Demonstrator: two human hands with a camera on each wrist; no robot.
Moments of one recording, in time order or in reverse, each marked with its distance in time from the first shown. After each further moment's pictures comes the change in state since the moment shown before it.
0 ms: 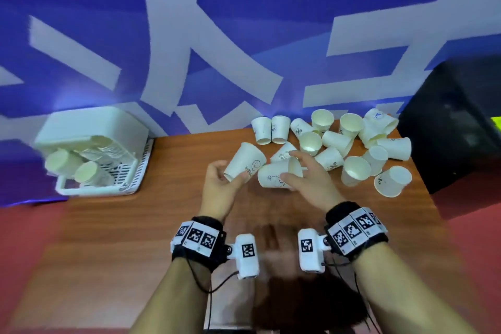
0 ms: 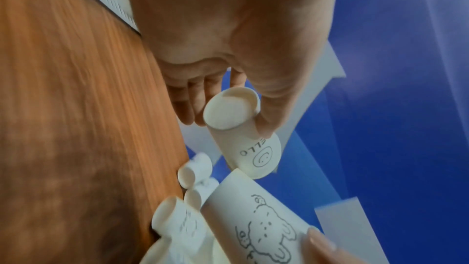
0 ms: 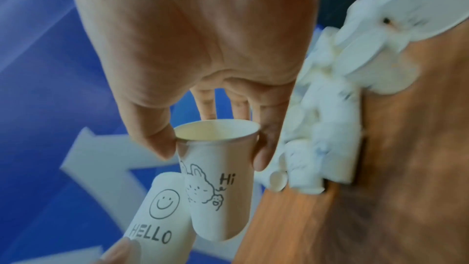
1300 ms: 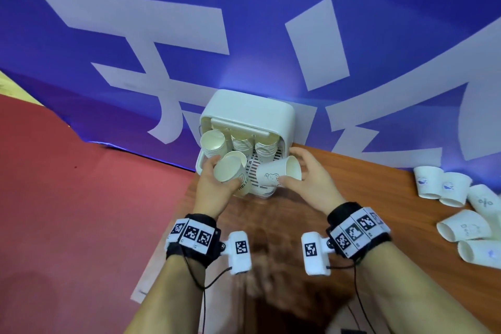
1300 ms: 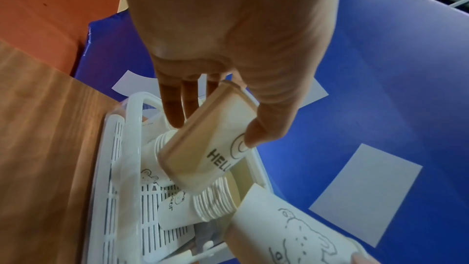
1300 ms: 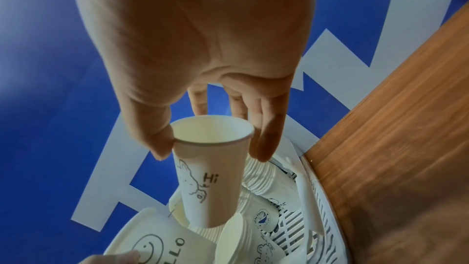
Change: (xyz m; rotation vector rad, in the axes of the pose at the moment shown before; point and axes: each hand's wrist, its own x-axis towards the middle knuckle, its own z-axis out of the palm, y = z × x) left_hand 0.132 -0.076 -0.437 0.040 0.285 -0.072; right_hand 0.100 -0.157 0.427 -0.267 -0.283 -0.230
